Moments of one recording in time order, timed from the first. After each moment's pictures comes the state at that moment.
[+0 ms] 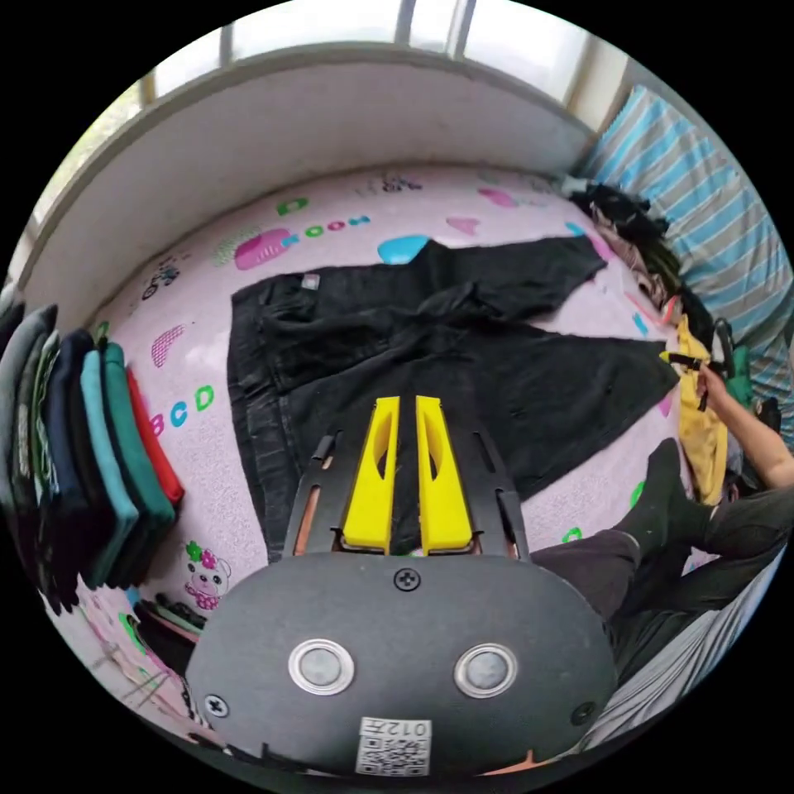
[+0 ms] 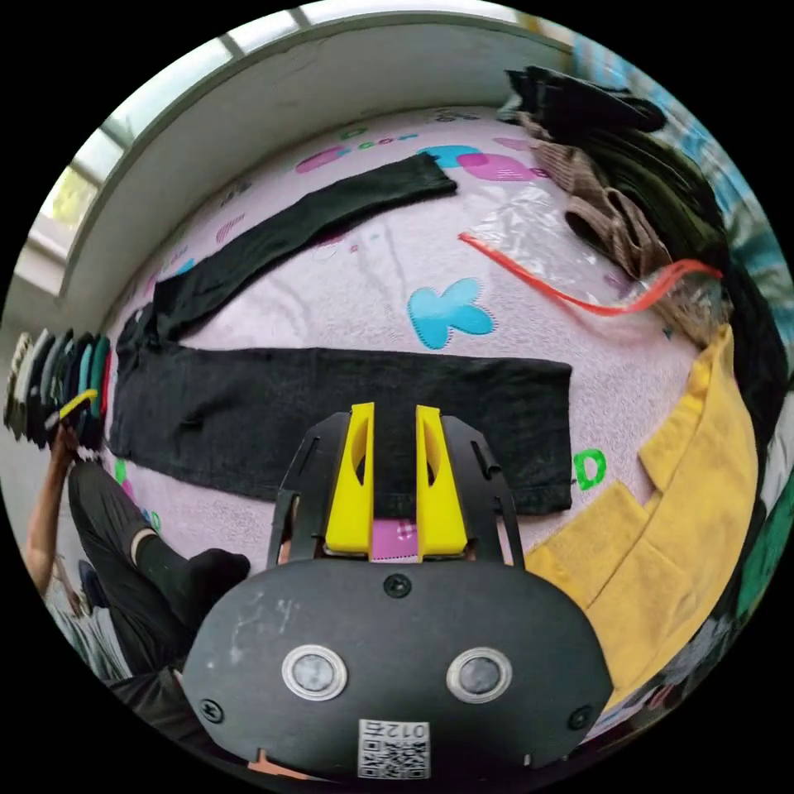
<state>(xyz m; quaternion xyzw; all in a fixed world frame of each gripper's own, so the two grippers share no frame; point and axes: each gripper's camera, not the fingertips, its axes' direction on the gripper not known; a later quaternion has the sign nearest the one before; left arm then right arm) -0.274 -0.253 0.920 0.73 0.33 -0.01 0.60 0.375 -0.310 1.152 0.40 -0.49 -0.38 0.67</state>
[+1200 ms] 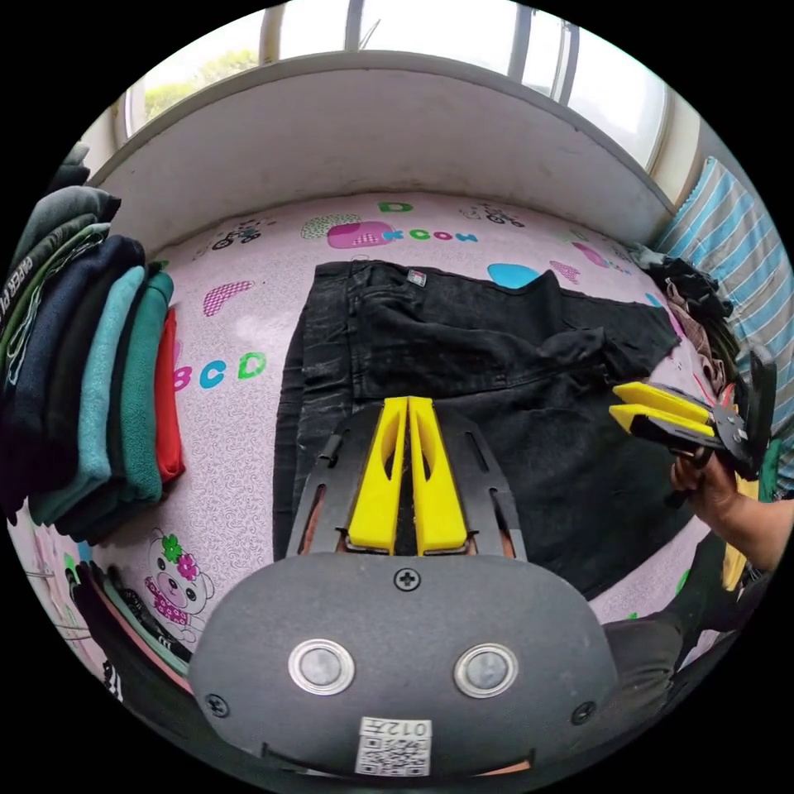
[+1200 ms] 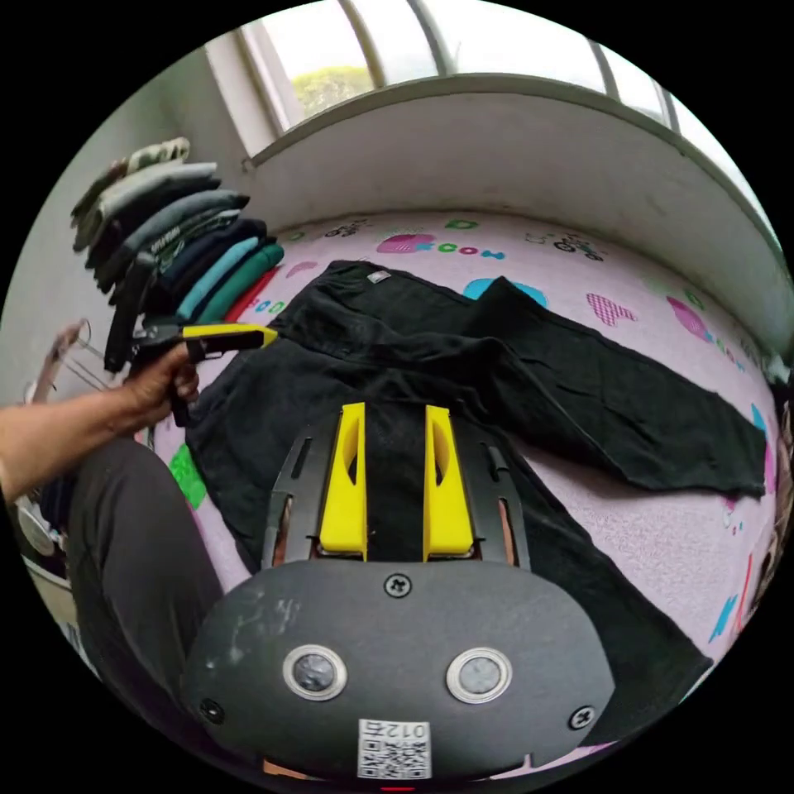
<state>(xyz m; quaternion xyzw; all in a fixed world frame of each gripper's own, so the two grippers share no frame) -0.258 -0.410 1.000 0.73 0.38 -0.16 0.55 0.055 0.238 1.141 0.55 -0.46 -0.56 0.41</state>
